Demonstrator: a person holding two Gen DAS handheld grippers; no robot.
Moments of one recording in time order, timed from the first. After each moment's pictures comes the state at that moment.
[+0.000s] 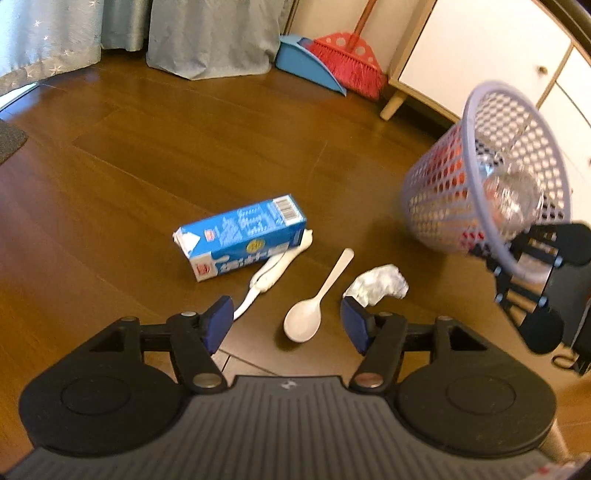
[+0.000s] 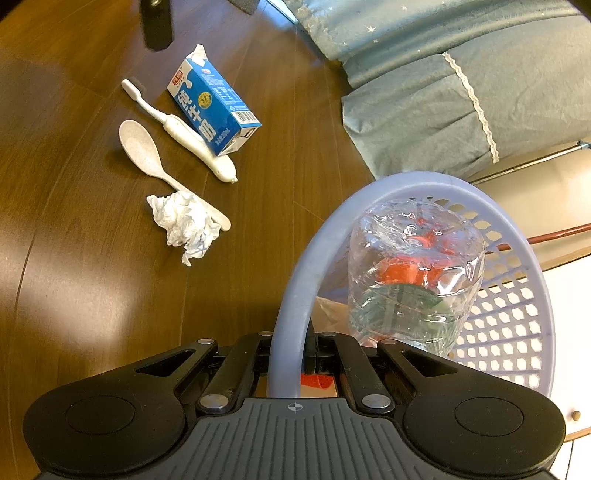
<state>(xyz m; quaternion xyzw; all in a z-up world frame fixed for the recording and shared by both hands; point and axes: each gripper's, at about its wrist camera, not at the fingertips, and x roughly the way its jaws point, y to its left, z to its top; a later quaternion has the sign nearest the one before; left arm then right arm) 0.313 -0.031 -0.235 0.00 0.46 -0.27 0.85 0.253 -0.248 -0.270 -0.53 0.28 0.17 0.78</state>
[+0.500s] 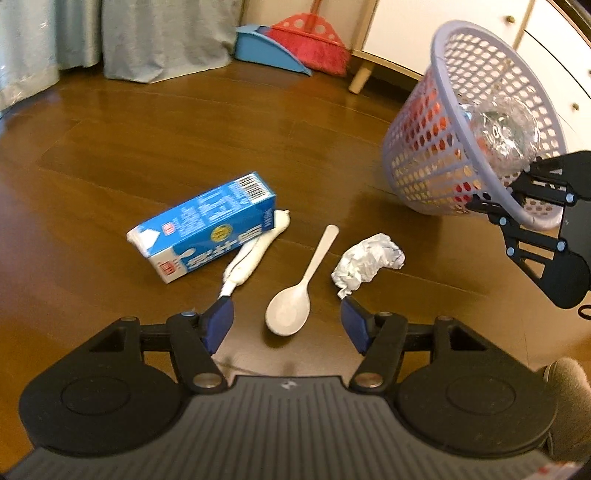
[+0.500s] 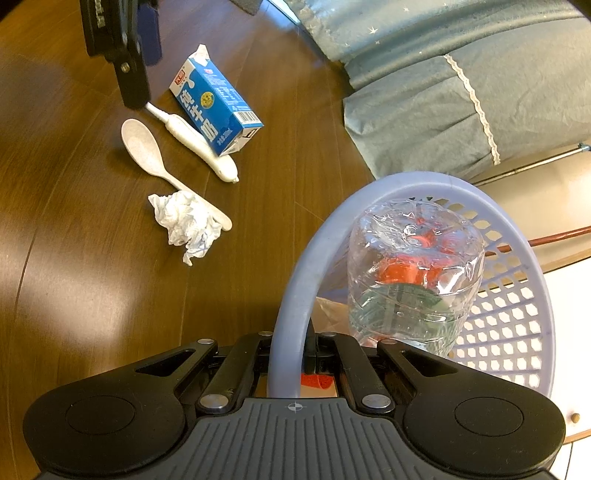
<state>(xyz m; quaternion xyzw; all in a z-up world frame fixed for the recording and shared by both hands) 0.310 -0.065 -0.264 0.06 0.44 -0.32 0.84 0.253 -0.247 -0.270 -0.54 0.28 0.17 0.78</state>
